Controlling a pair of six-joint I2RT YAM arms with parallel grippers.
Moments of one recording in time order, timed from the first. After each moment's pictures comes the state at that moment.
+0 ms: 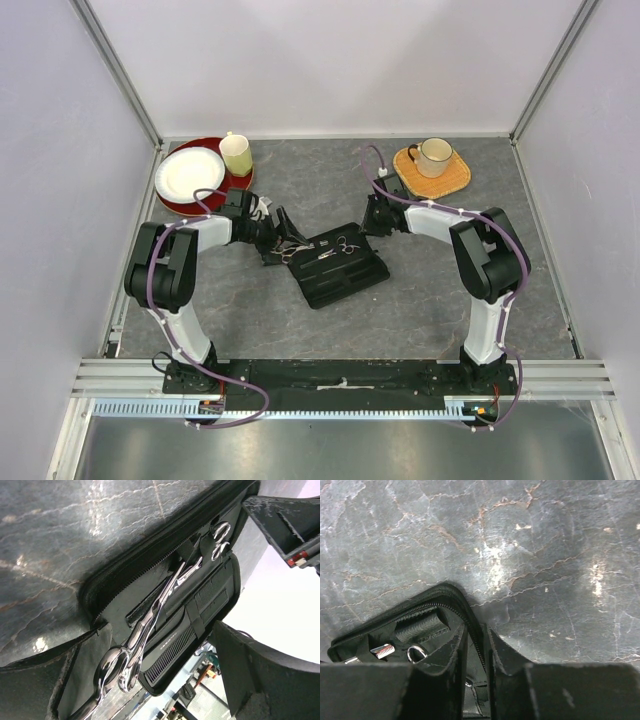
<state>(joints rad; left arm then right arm) -0.19 1.82 0.96 -0.22 0.74 -0.69 0.44 1.95 1.22 -0.20 -0.05 0.64</state>
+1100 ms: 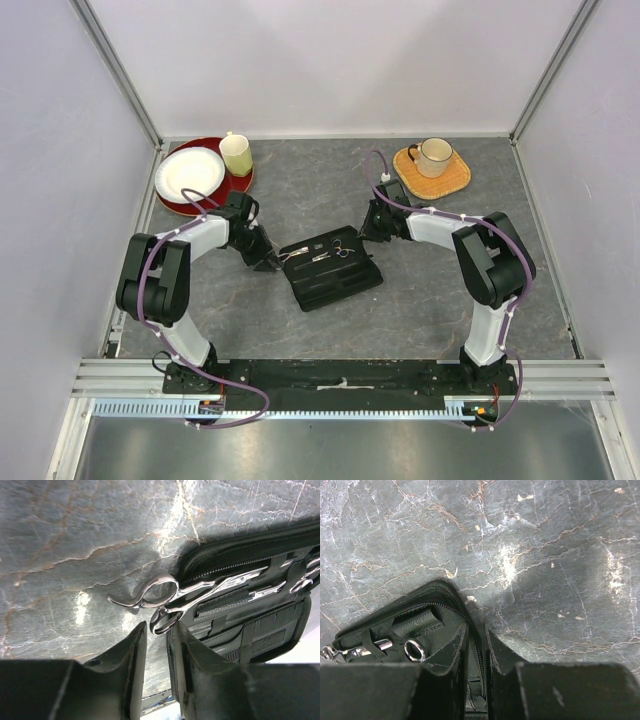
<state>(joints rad) -0.21 1.71 0.97 -0.54 0.34 -0.70 0.46 1.90 1.13 -0.14 -0.05 0.72</state>
